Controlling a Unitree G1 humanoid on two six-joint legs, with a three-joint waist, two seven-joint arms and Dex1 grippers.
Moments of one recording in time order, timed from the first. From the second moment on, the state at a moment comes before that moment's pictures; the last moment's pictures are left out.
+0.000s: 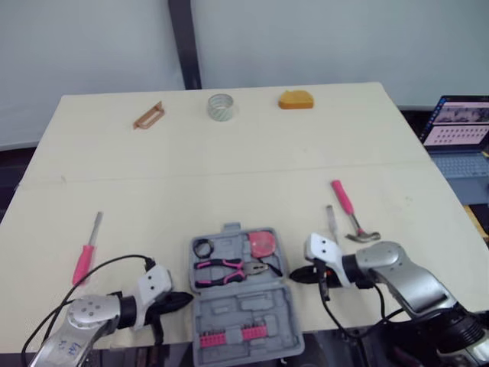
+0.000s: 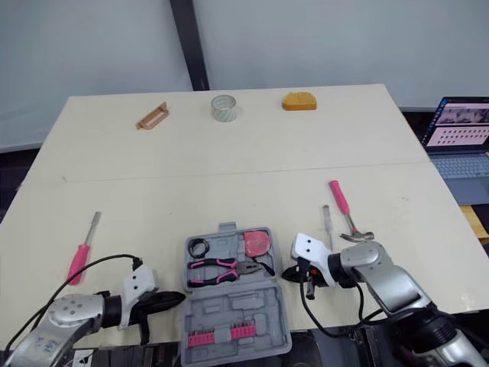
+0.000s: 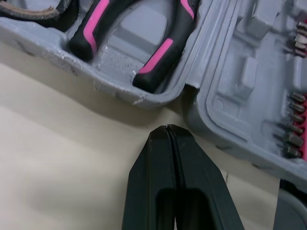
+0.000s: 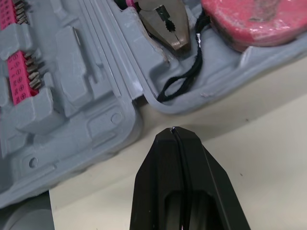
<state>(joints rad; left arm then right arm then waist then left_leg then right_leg) 0.28 0.71 -0.02 -0.31 -0.22 0.35 -0.85 -0.23 -0.74 0.33 -0.21 0.20 0.57 1.10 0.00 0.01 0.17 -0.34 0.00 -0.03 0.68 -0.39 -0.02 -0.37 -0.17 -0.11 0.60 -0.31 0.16</state>
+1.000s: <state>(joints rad) 0.05 0.64 -0.08 -0.15 -0.19 0.32 -0.83 -0.27 -0.65 0.32 -0.15 0.19 0.62 1.03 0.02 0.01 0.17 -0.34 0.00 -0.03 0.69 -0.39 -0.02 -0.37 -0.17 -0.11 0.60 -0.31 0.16</state>
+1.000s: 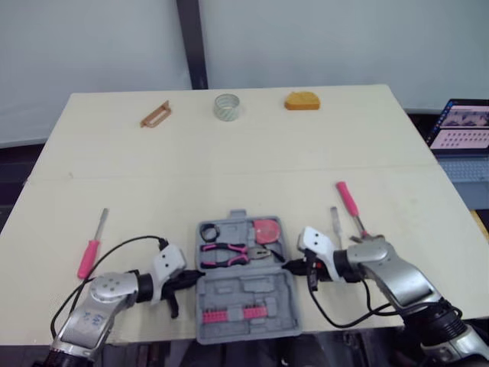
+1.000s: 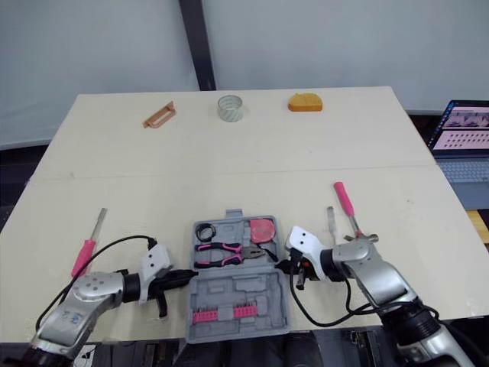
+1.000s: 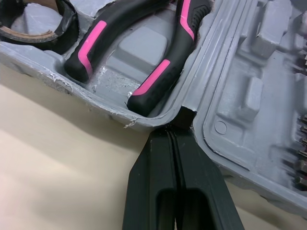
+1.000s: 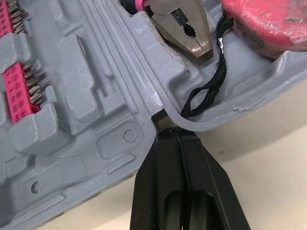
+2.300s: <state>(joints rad) -0.07 0.60 -0.08 -0.03 -0.12 0.24 -0.82 -0.34 -0.58 0.28 -0.05 0.16 0.59 0.98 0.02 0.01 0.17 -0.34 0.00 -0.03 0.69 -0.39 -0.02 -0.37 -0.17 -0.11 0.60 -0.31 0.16</state>
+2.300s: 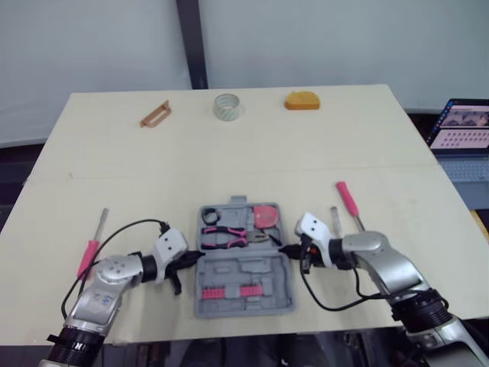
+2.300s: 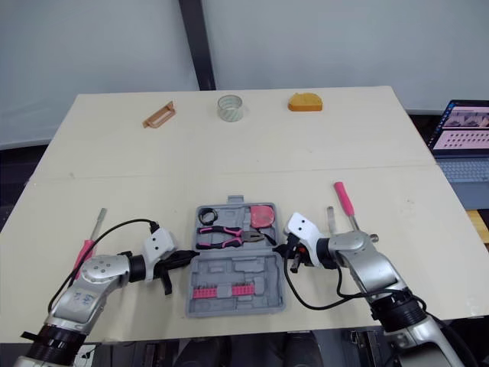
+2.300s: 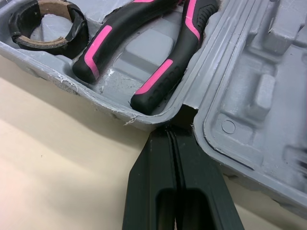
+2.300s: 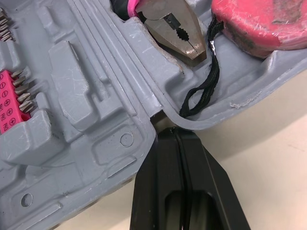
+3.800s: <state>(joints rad) -0.05 0.59 -0.08 -0.06 -0.10 0.24 -0.80 -0.29 -0.62 0.27 -0.07 0.17 0.58 0.99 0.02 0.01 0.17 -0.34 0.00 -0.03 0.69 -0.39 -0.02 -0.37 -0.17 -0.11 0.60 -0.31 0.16</state>
